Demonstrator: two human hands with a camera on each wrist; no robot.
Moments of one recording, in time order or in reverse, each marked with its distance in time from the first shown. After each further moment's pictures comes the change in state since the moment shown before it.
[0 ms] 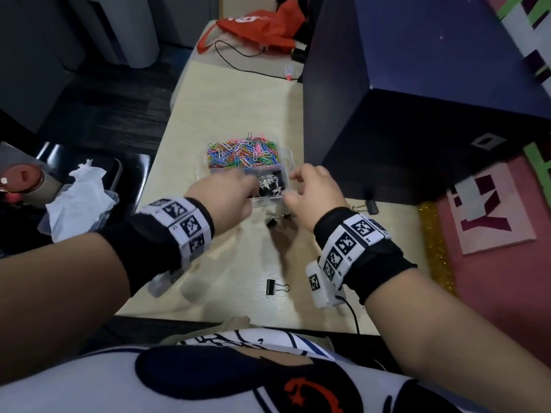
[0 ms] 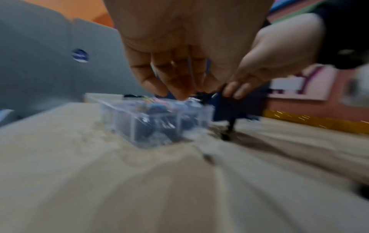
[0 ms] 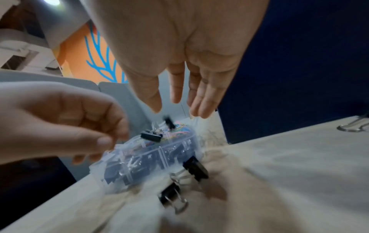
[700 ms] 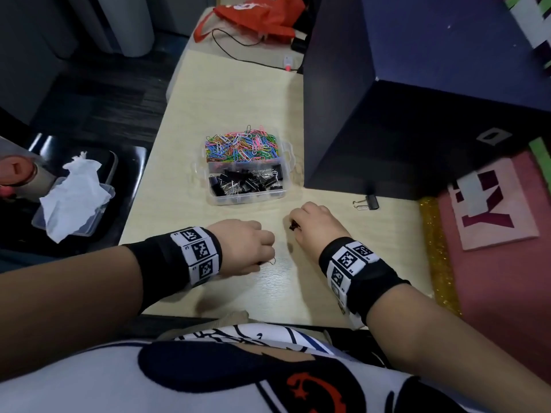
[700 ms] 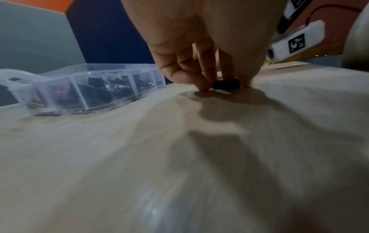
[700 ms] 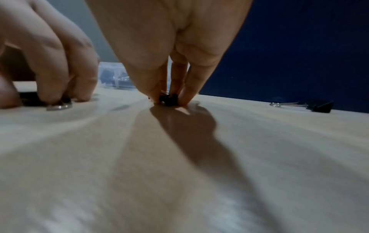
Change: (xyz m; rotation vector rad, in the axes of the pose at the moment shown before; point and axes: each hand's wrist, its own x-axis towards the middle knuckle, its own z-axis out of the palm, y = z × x) left_hand -0.020 0.016 0.053 0.333 -0.426 0.579; right_hand -0.022 0.048 0.040 -0.378 -0.321 -0.121
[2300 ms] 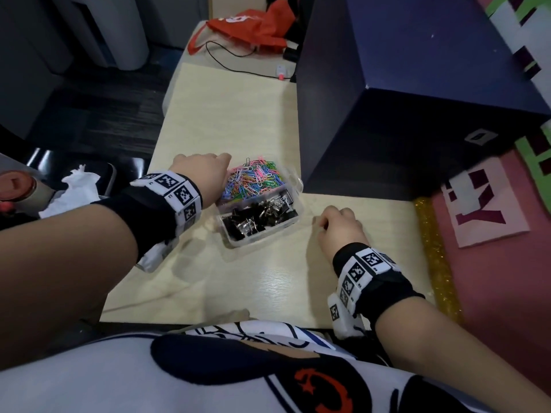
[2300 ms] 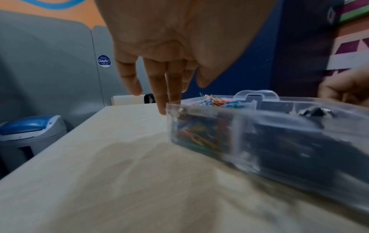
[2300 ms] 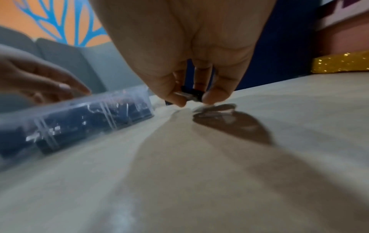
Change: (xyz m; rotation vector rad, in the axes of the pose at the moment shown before) left_hand -0.014 -0.085 -0.045 -0.158 0.287 -0.782; right_hand -0.020 0.016 -0.009 0.271 0.159 0.445
